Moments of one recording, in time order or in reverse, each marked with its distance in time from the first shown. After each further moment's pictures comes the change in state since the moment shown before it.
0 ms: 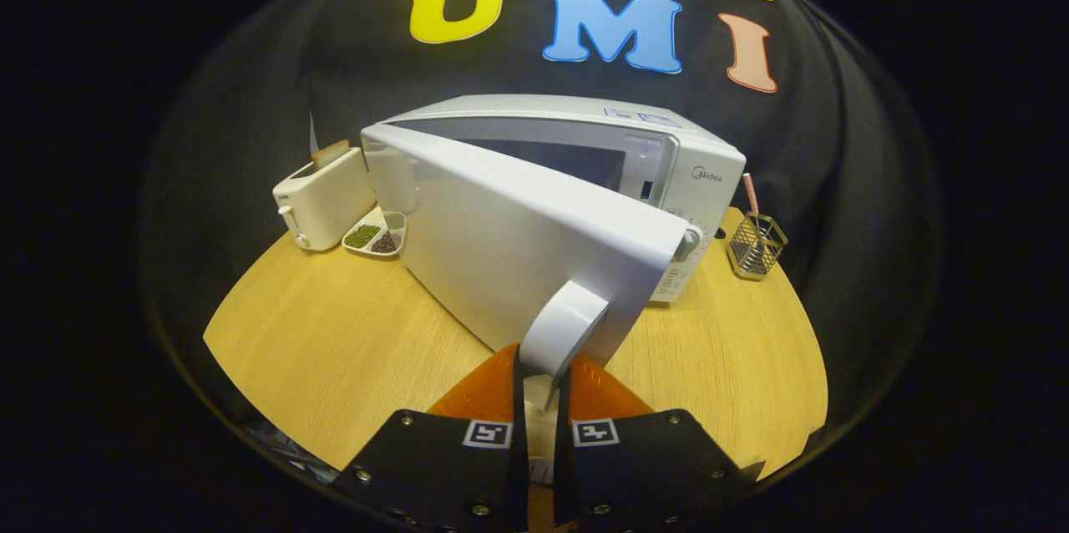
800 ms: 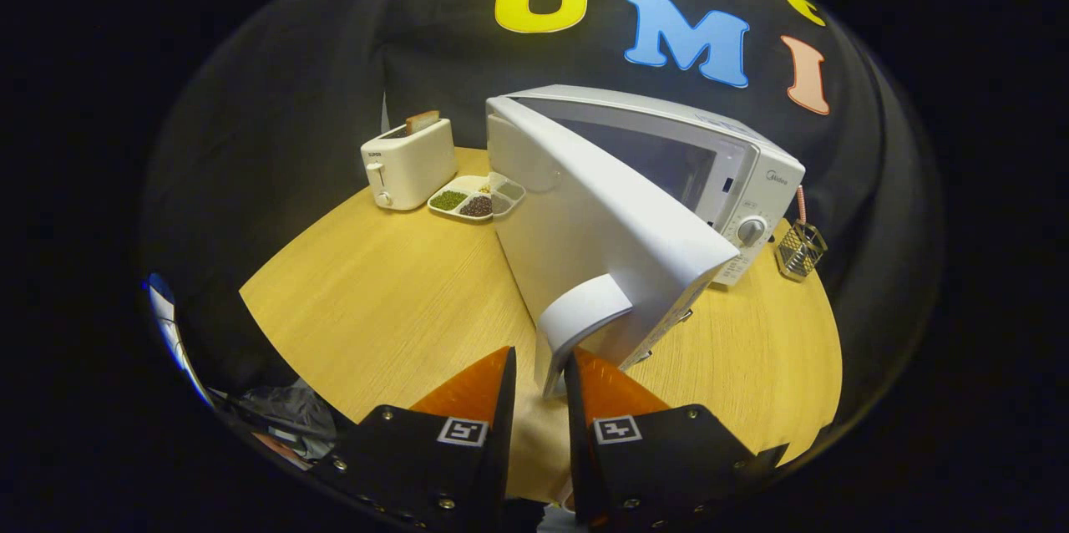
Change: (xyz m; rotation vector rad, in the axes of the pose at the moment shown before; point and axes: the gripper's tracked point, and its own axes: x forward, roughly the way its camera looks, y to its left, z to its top) arm -0.050 0.089 -0.039 -0.102 0.023 0.133
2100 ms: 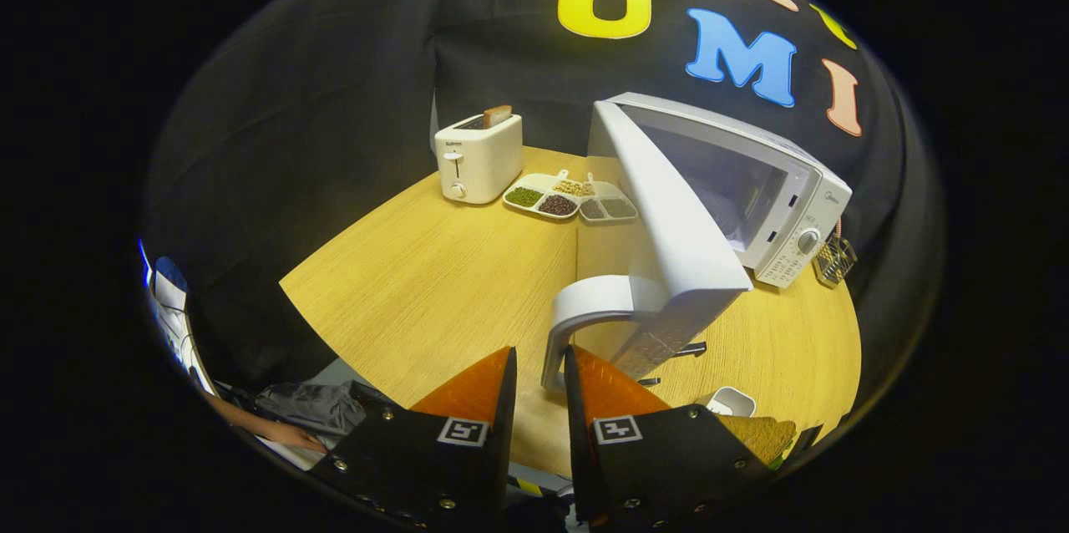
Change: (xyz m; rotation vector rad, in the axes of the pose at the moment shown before) arm -0.013 0.120 -0.005 -0.079 -0.004 0.075
